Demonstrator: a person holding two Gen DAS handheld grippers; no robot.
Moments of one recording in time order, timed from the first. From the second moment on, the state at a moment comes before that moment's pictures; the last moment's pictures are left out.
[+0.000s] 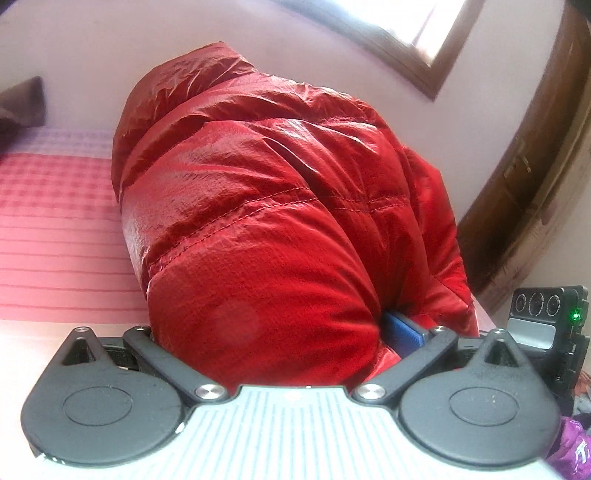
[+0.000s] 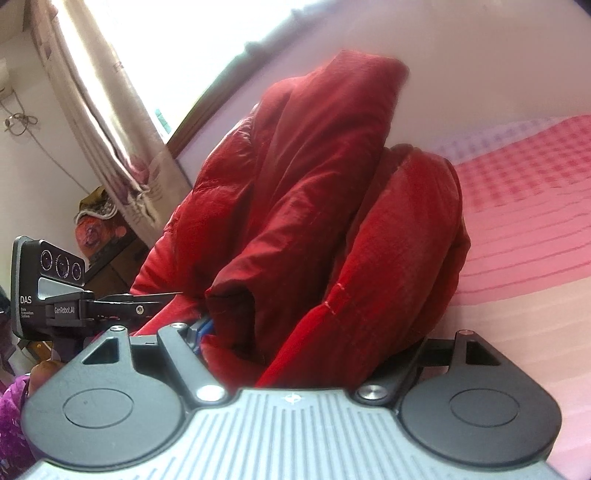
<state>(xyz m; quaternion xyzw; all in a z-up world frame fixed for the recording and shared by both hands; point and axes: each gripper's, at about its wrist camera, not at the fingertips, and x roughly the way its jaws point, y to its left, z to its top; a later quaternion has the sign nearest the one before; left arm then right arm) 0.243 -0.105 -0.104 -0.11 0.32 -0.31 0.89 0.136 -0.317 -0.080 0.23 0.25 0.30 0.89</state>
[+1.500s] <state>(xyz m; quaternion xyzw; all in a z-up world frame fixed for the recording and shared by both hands) 0.228 0.099 -0.075 -0.16 0.27 -0.13 0.94 0.195 -0.109 -0.053 0.17 0.27 0.44 0.84</state>
